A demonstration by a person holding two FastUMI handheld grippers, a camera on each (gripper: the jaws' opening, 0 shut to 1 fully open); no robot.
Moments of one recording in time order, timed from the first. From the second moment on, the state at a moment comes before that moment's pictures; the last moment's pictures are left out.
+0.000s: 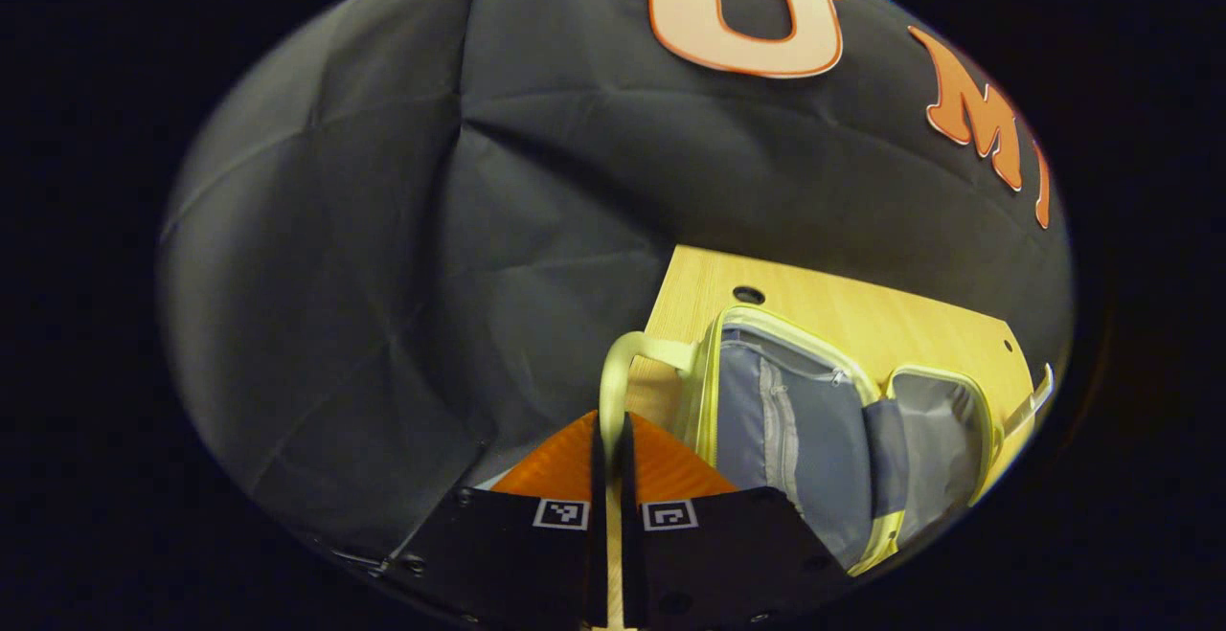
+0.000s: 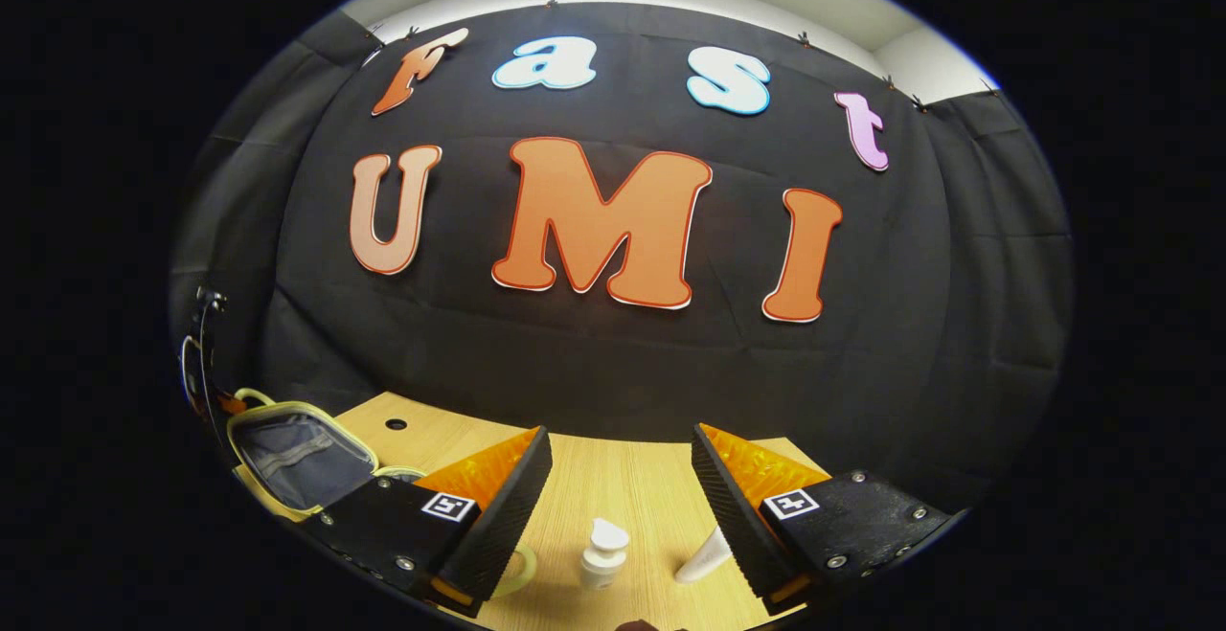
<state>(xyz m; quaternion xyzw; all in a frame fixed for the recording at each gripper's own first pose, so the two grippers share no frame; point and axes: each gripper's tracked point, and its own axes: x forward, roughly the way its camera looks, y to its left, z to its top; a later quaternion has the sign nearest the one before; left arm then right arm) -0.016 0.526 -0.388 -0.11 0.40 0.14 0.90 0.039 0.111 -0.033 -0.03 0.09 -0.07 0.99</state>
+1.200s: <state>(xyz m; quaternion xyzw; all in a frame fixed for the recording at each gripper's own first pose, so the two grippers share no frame) 0.027 0.331 -0.159 -0.02 0.16 0.13 0.98 0.043 0.060 -0.044 -0.03 0.07 -0.03 1.00</state>
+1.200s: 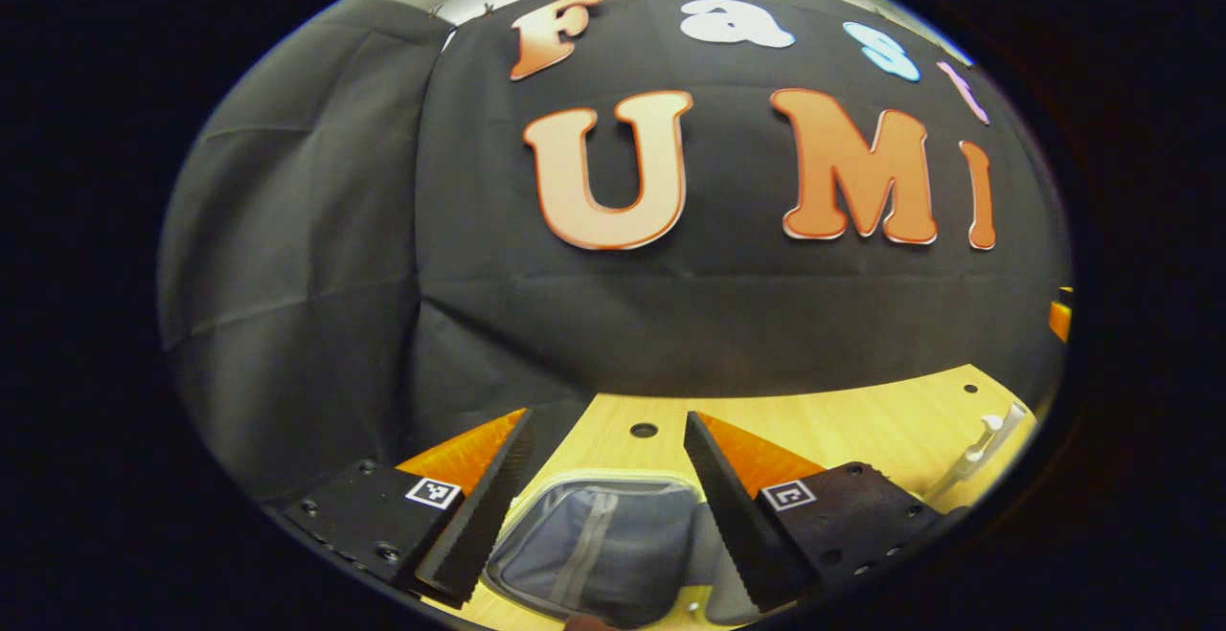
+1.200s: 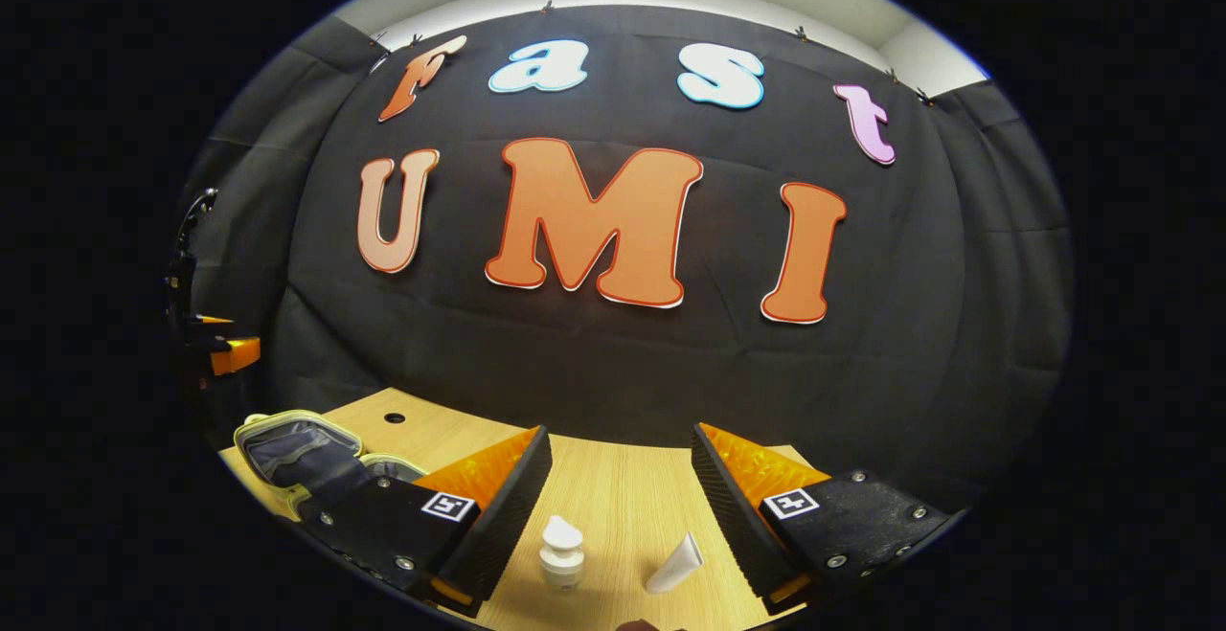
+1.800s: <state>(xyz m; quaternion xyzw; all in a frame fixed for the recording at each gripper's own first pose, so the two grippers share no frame) 0.024 0.102 -0.086 0.01 0.08 0.00 1.00 0.032 0.018 -0.055 -0.03 0.06 -0.02 1.00</state>
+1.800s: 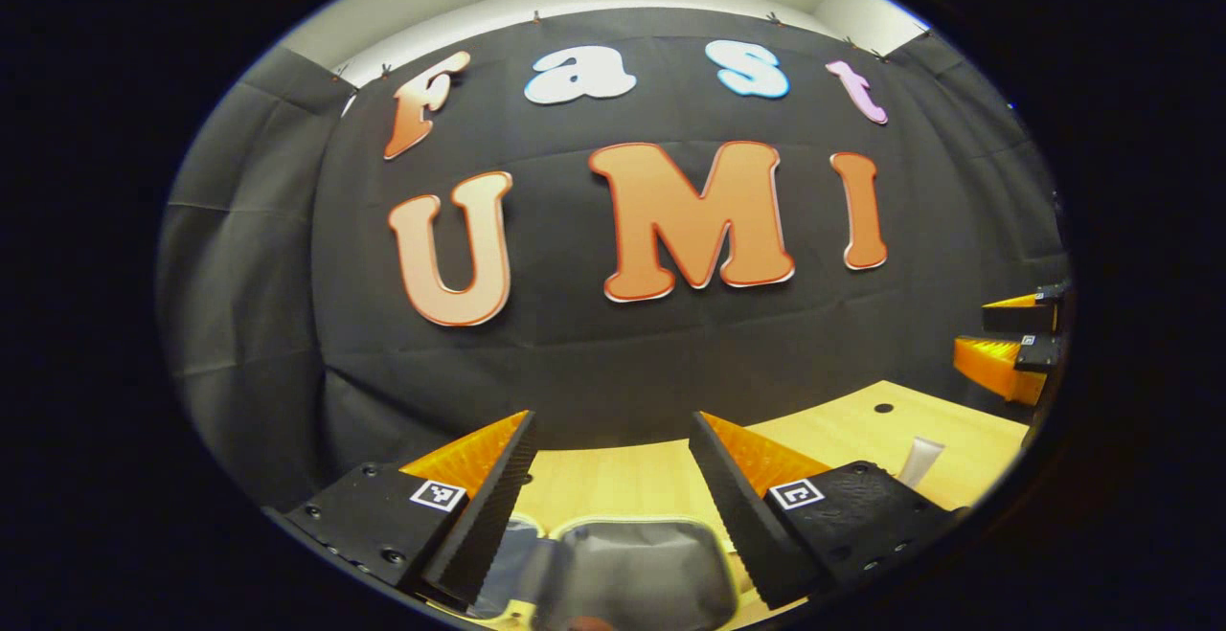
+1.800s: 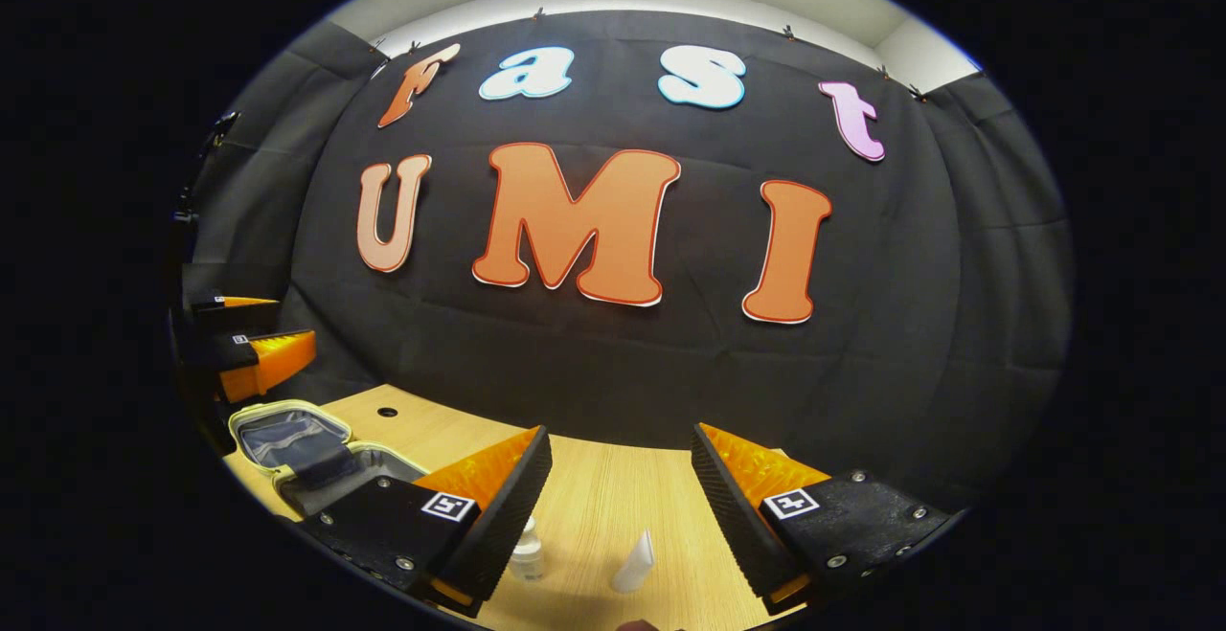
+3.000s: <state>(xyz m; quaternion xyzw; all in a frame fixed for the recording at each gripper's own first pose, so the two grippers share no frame) 0.011 -0.125 -0.278 0.06 0.21 -0.17 0.96 0.033 -0.027 -0.174 -0.04 0.16 0.00 0.99</state>
